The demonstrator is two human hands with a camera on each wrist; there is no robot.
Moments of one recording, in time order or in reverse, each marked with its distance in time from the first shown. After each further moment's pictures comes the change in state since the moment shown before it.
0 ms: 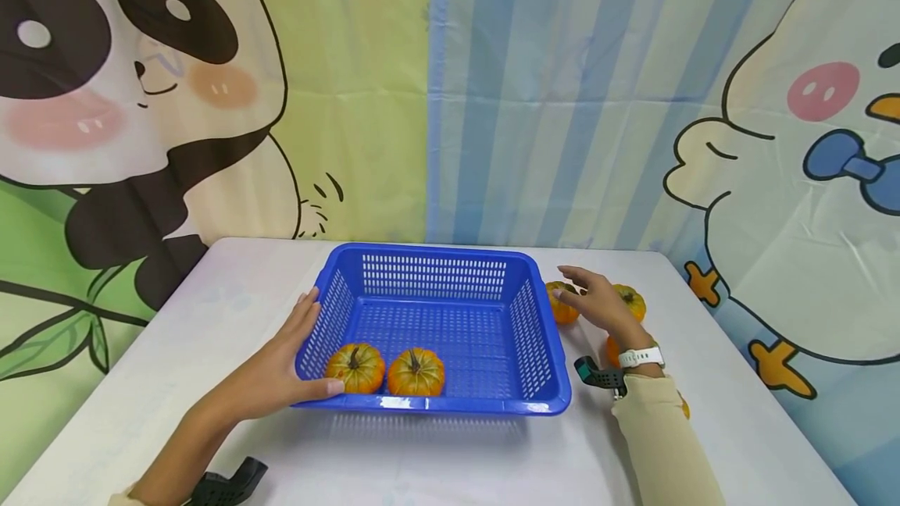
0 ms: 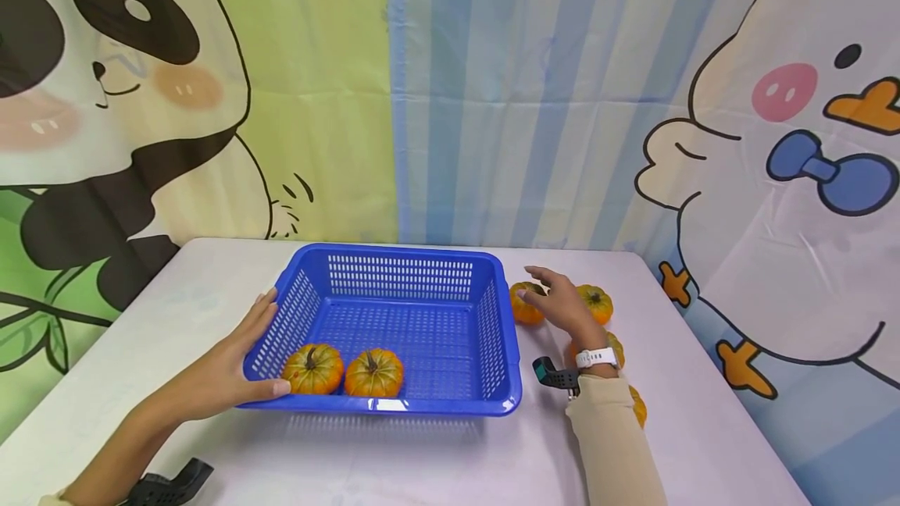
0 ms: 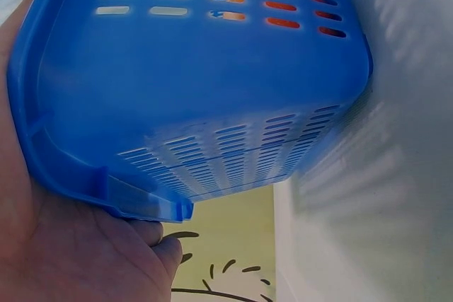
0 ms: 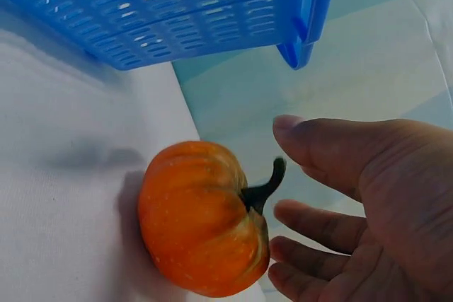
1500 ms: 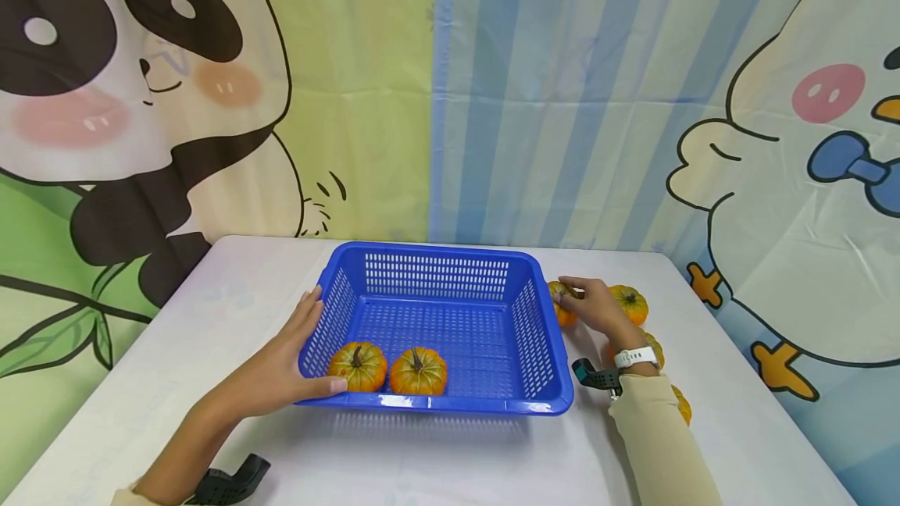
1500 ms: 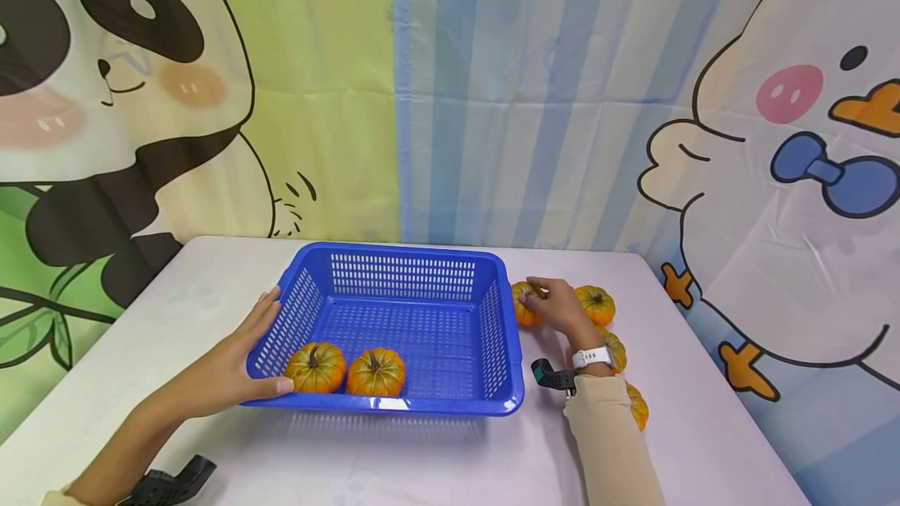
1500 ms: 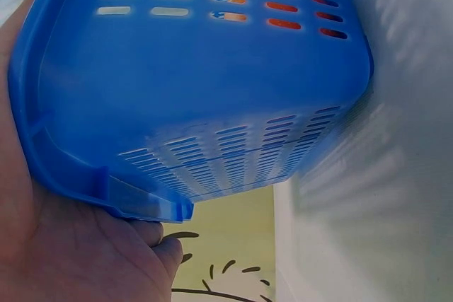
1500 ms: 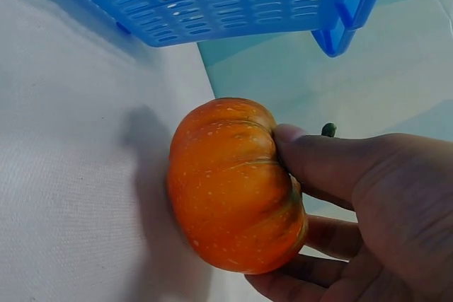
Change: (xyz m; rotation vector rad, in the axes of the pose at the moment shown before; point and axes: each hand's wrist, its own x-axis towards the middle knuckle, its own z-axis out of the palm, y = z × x) left_hand 0.001 0.000 0.000 0.012 0.001 -0.002; right_hand 0.005 0.003 0.009 -0.013 -0.039 0.094
